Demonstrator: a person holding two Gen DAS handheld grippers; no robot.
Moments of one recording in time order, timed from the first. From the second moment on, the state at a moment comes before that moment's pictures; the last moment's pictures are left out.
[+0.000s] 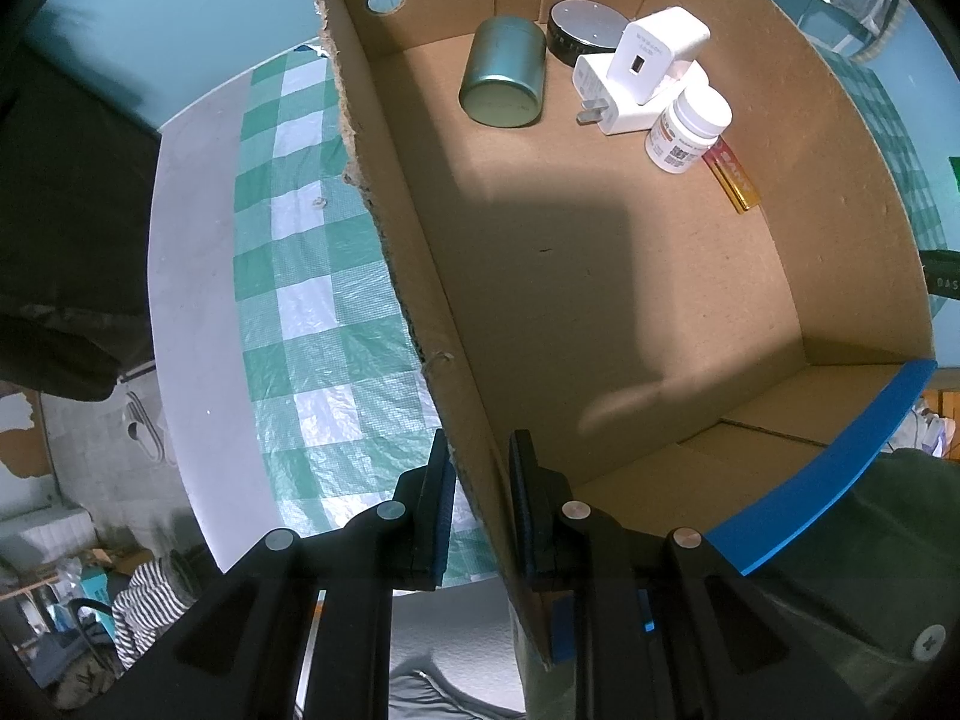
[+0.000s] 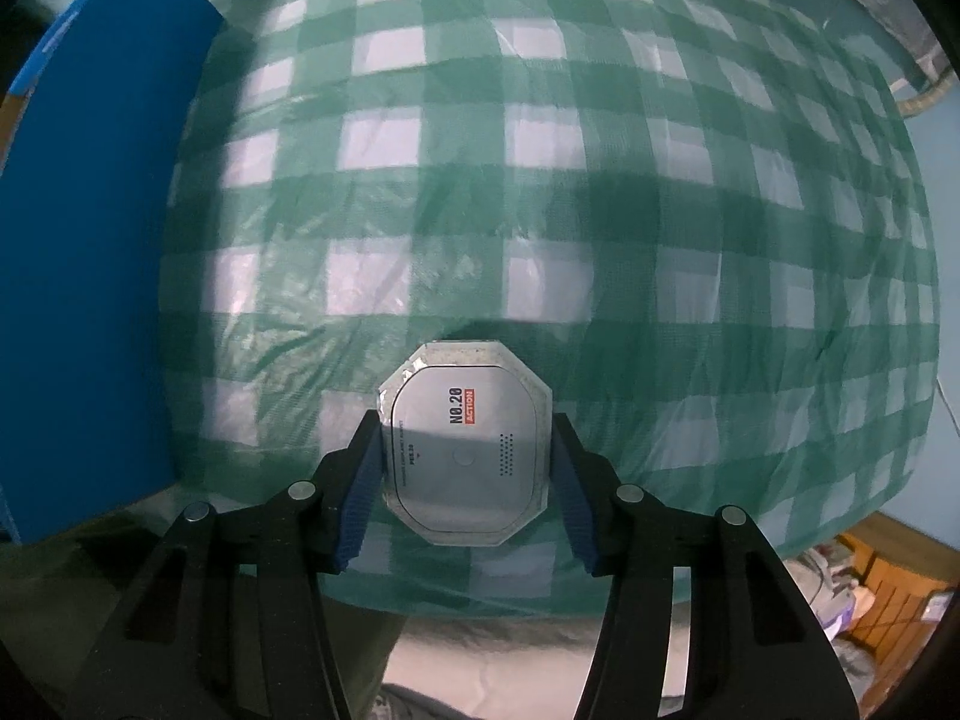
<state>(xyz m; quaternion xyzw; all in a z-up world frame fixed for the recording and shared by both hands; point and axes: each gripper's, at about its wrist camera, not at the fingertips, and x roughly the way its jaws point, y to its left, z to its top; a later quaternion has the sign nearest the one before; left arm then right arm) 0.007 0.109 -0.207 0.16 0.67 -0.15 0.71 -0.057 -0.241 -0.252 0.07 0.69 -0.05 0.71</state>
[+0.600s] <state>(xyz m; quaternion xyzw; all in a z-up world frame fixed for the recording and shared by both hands) 0.006 0.106 -0.208 0.15 0.67 -0.15 0.71 -0.010 -0.208 -0.193 0.05 0.67 0.01 0.74</state>
